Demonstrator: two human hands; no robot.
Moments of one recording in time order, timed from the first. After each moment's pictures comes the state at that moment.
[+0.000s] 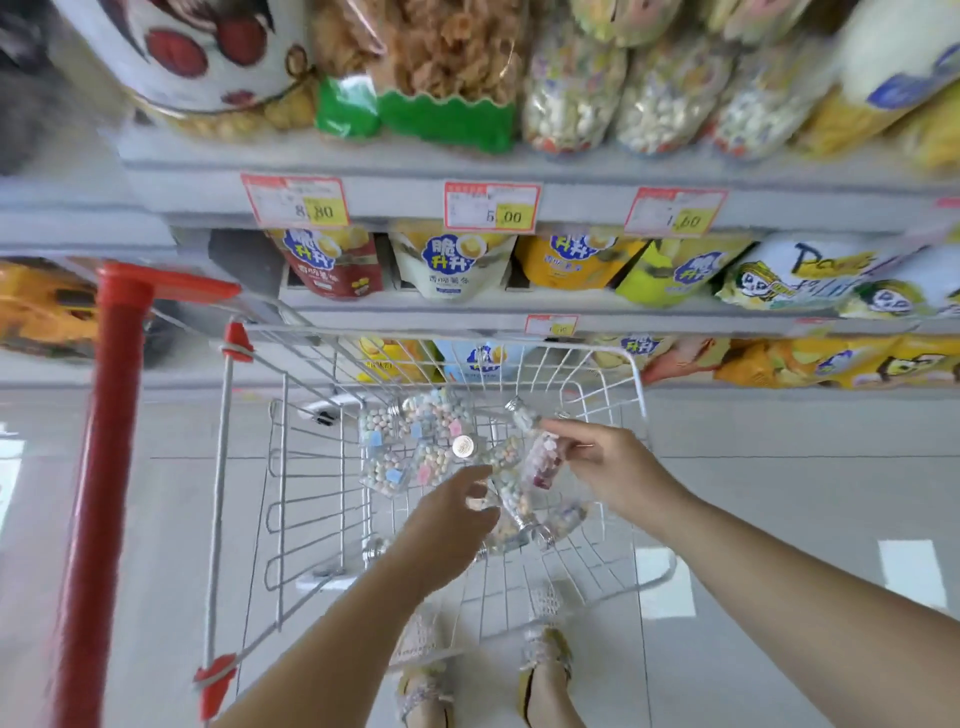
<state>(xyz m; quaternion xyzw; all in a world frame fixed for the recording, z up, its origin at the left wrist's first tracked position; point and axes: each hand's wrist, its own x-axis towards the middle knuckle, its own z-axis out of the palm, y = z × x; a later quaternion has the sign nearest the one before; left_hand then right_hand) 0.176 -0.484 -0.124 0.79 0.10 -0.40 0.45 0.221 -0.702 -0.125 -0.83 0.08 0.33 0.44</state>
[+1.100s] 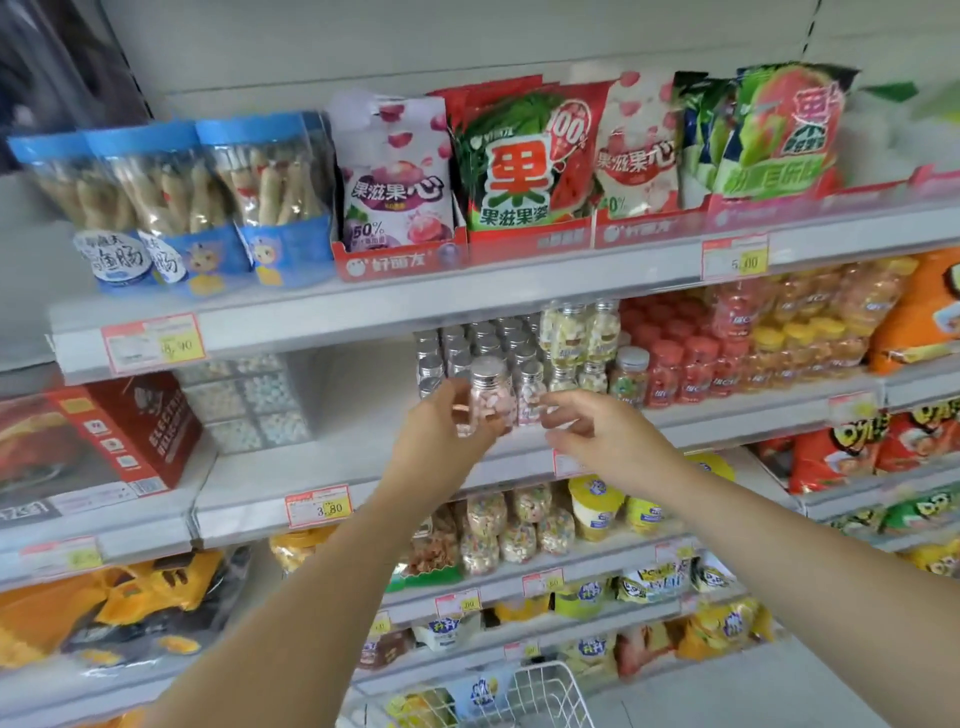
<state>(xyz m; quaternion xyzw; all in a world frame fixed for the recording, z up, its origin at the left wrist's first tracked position) 0.350 -0.529 0.369 0.91 -0.12 0.06 0.40 0.324 -0.742 0.357 -0.90 -0.06 -0.04 0.44</state>
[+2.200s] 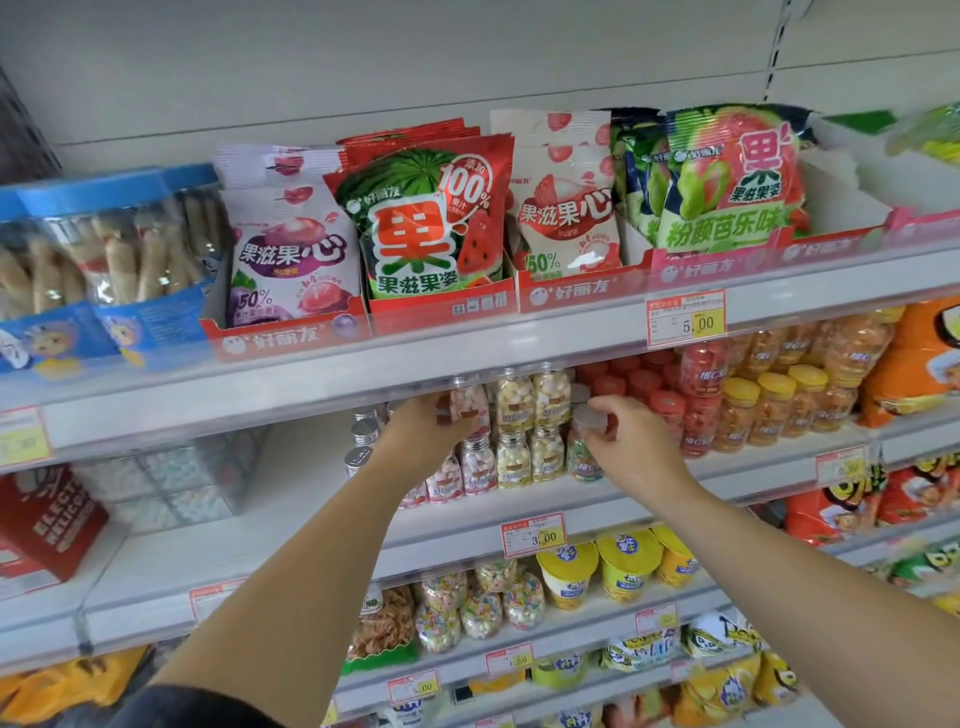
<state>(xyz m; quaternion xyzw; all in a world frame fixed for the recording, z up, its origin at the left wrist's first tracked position) 0.459 -0.598 0.382 0.93 -0.11 0.00 0.35 0.413 -0.847 0.330 -0.92 0.07 -0.18 0.34</state>
